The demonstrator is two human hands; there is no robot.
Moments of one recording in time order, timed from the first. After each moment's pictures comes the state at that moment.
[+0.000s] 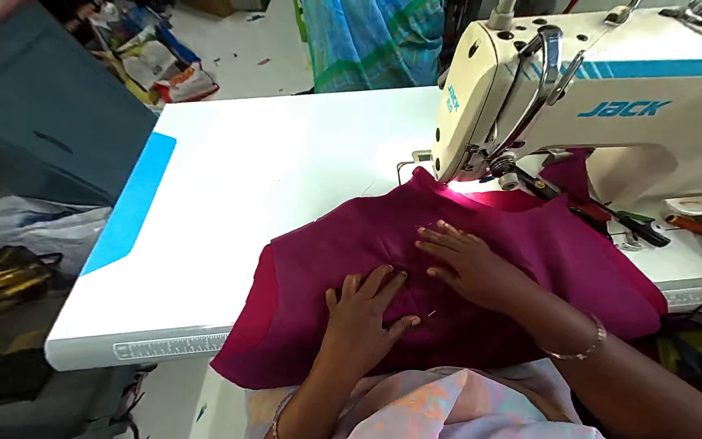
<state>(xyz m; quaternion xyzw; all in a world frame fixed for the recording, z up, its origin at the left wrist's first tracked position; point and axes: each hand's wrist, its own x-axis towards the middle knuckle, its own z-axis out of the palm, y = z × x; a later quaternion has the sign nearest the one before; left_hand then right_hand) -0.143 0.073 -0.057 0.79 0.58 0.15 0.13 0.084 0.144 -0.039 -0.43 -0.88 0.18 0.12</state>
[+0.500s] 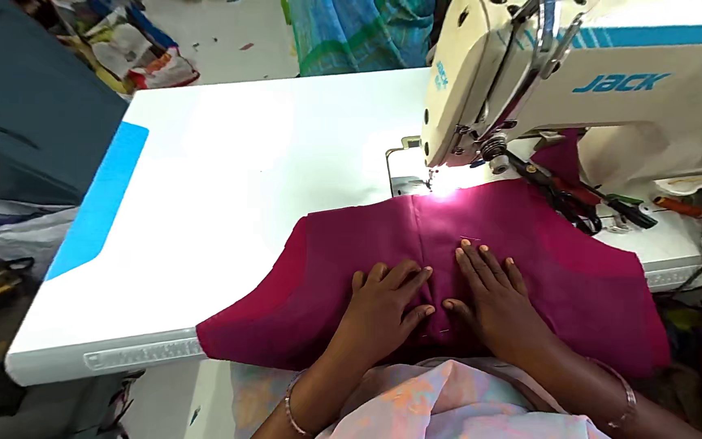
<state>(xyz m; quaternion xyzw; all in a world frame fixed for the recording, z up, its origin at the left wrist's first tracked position) -0.117 0.084 -0.065 0.85 0.46 0.19 0.15 0.105 0.066 -0.067 -0.60 -0.79 0.08 0.09</state>
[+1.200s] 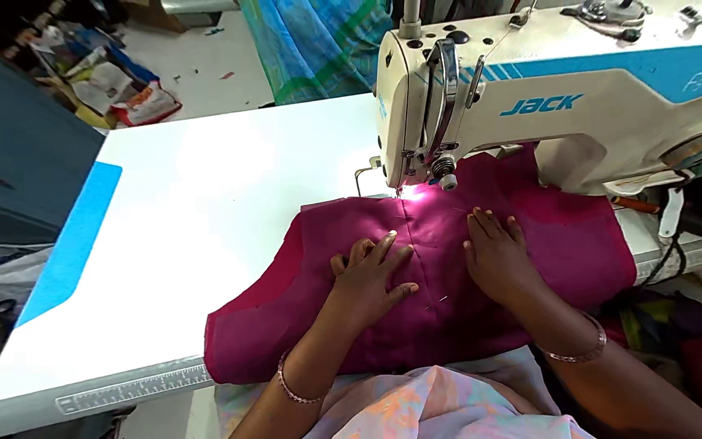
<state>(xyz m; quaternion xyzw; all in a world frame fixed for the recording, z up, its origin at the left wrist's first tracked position) -0.090 0.137 -0.034 0.84 0.51 0.02 0.18 0.141 0.135 -0.033 -0.67 -0.72 0.13 0.07</state>
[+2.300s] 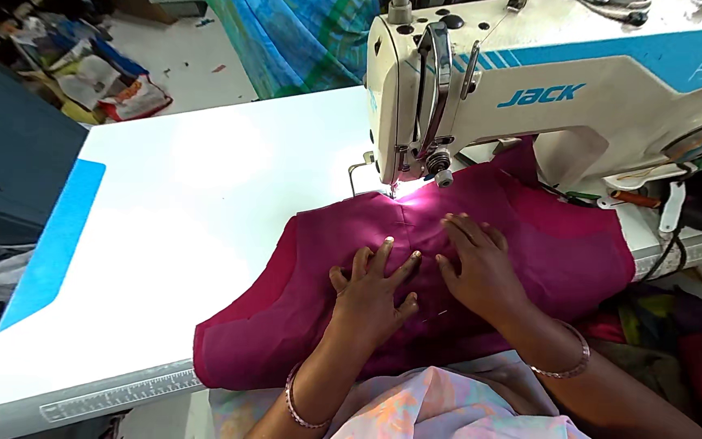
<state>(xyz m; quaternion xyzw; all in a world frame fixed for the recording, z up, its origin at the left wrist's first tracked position) -0.070 0.114 -0.030 0.83 0.54 -0.04 0.13 0.121 0.117 -0.044 -0.62 -0.75 0.10 0.19</state>
